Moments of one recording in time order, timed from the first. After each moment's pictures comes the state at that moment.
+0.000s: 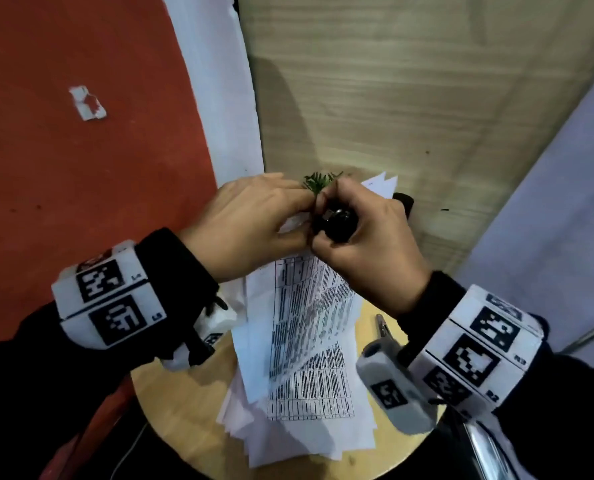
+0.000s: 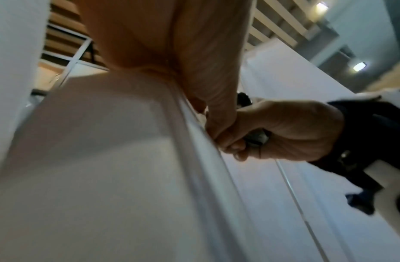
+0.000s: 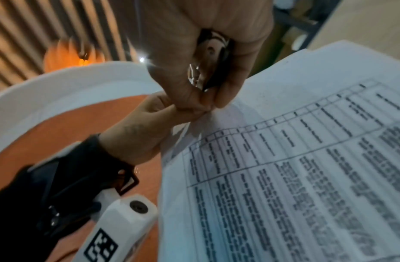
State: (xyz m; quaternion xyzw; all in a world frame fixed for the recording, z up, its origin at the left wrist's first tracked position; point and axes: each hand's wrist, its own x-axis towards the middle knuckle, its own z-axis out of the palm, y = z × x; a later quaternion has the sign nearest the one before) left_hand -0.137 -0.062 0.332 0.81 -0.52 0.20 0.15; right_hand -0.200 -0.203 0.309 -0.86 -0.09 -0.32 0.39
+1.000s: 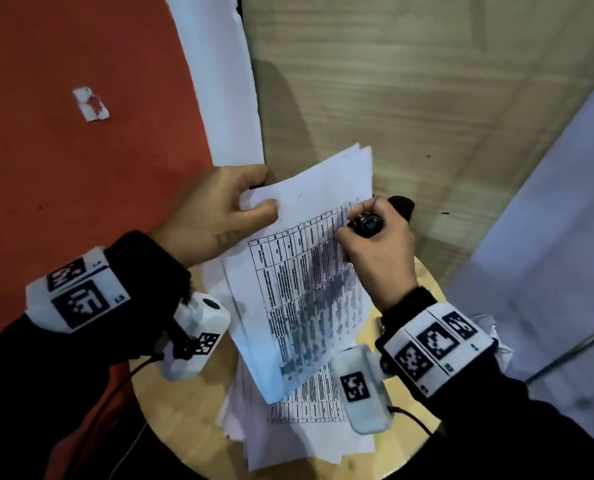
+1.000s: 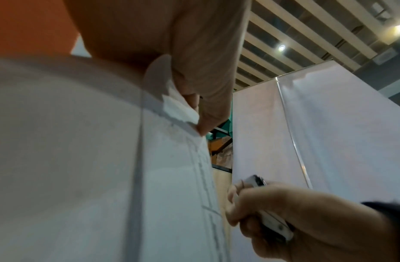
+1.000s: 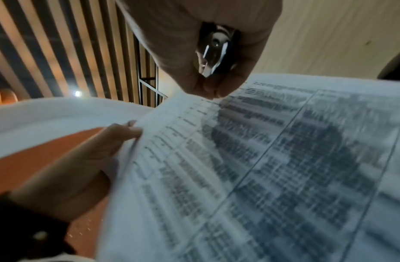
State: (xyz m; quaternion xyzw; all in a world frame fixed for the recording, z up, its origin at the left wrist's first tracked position) left_hand -0.116 -0.038 0.324 0.83 -0.39 0.10 0.39; right_hand -0.177 -0.215 0.274 -0.75 0.11 -0.31 0.57
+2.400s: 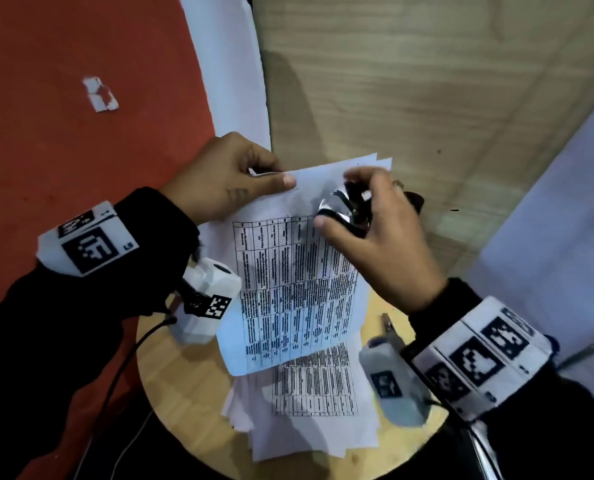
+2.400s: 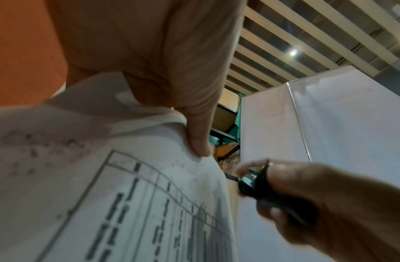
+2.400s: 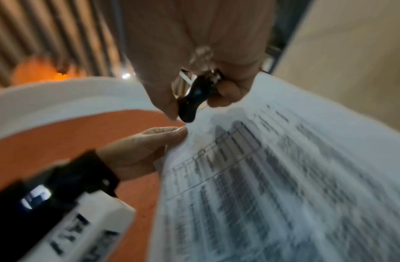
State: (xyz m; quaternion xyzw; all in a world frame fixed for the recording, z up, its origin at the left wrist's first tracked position) left_hand -0.096 -0.040 0.341 0.85 -0.38 0.05 0.36; right_hand -0.188 -0.216 0.290 -0.86 -0.08 -0.29 0.41
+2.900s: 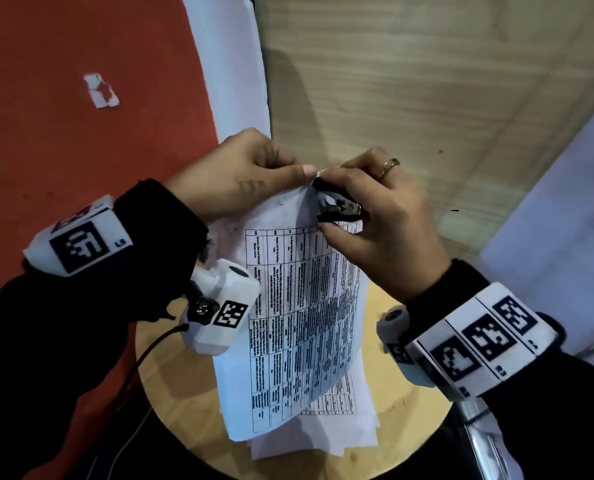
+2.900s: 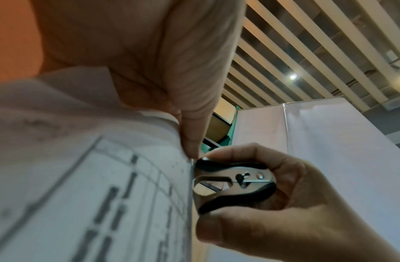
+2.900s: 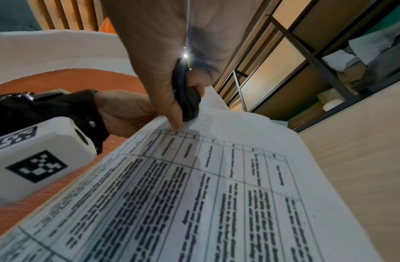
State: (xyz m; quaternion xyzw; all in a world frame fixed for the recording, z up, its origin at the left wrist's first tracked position) left_hand -0.117 -0.049 0.350 0.83 -0.37 -0.05 0.42; right_hand -0.187 -0.216 0.305 -0.86 -0.22 -0.41 0.23
